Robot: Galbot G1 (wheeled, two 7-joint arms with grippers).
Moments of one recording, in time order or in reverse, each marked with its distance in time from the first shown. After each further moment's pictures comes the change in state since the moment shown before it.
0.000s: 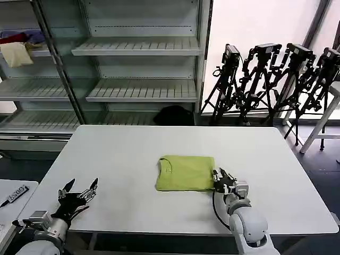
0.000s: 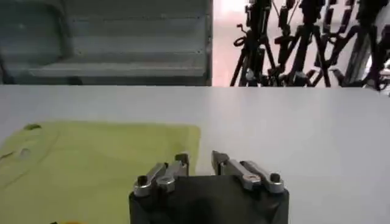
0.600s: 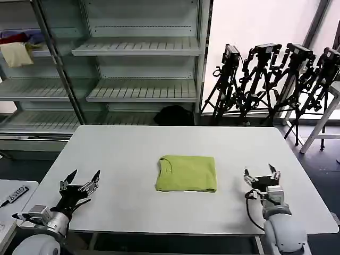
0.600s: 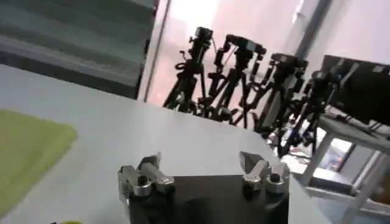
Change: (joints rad) left arm -0.037 0.018 0.011 -0.013 -0.005 -0.031 0.022; right arm -0.102 -0.126 0.218 0.083 -0.188 0.075 -0.051
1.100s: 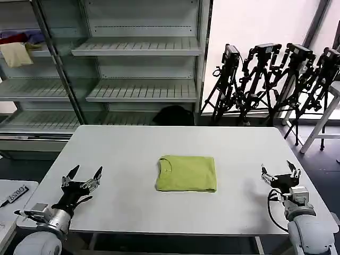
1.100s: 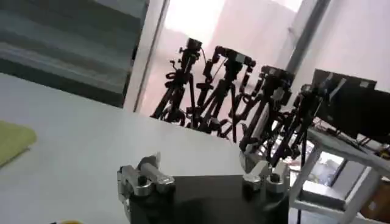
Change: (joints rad) left arm -0.015 0.022 0.022 0.022 0.005 -0.063 0.019; right arm -0.033 -0.098 0.110 -0.012 0.099 0.073 -0.073
